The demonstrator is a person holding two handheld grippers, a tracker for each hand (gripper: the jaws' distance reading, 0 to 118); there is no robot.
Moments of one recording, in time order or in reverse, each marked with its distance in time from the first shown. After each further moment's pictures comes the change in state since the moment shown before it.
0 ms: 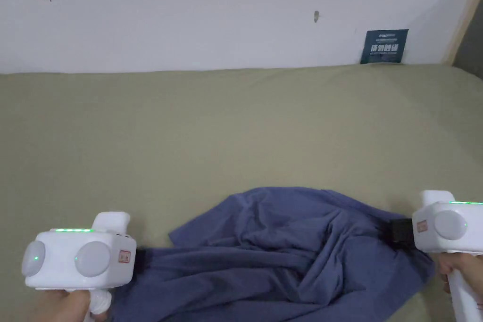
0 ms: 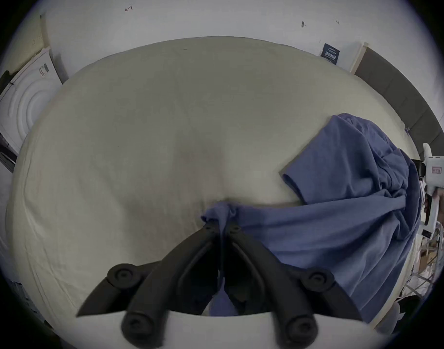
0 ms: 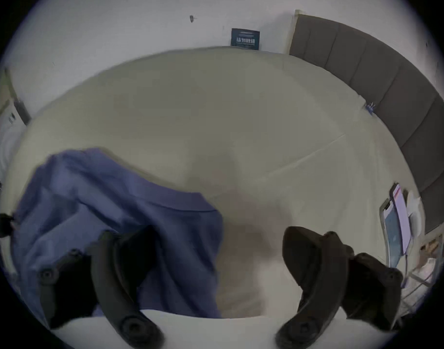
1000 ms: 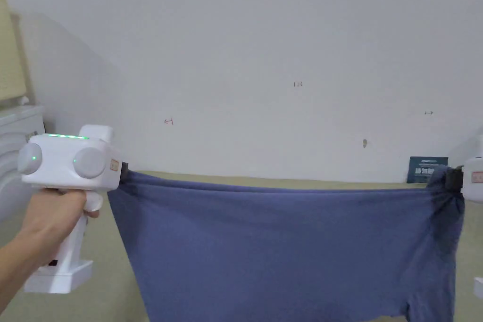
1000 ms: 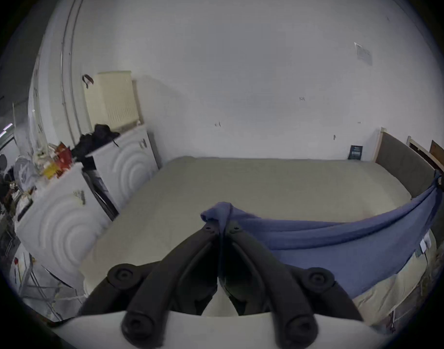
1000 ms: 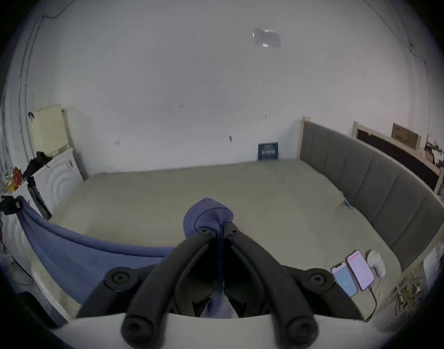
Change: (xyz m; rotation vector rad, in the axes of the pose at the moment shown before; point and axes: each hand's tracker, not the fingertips) left arm -0.089 0.022 0.392 0.546 0.332 0.113; right arm -0.009 0.050 0.380 0.604 0.240 -0.025
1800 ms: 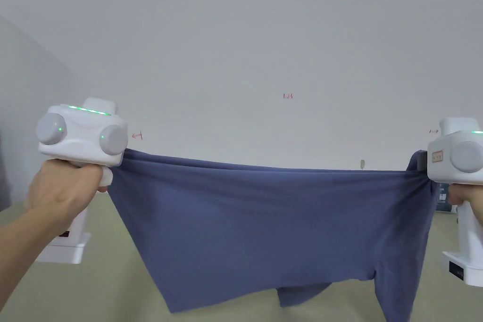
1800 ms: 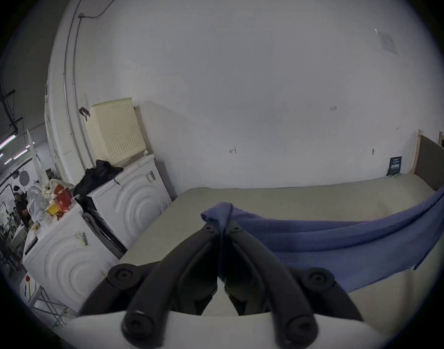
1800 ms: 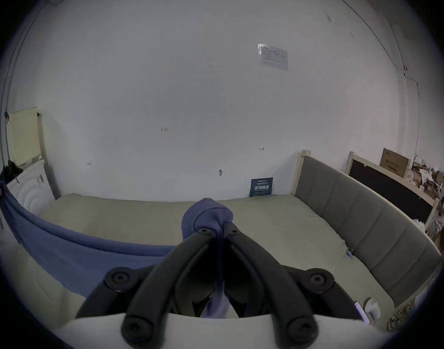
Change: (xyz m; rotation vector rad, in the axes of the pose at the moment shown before) left arm 0.074 0.111 -0.209 0.076 0.181 -0.057; right arm -0.035 0.079 -0.228 0.038 -0.133 0.060
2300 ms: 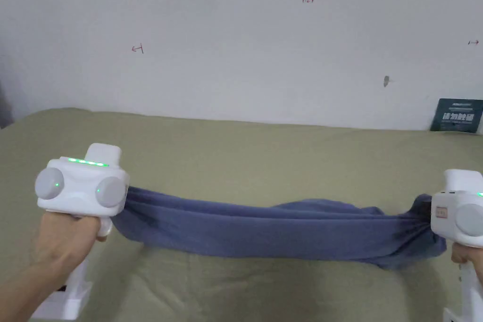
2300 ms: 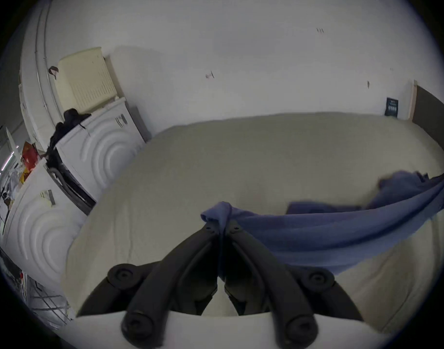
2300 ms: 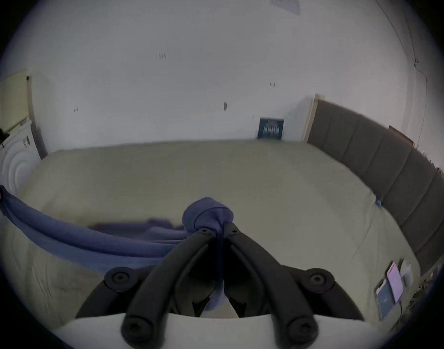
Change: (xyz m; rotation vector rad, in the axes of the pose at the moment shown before) left arm 0.030 -0.209 -0.078 -0.268 -0.099 -0.084; right arm -0.012 -0.219 -0.060 -0.266 -0.003 0.032
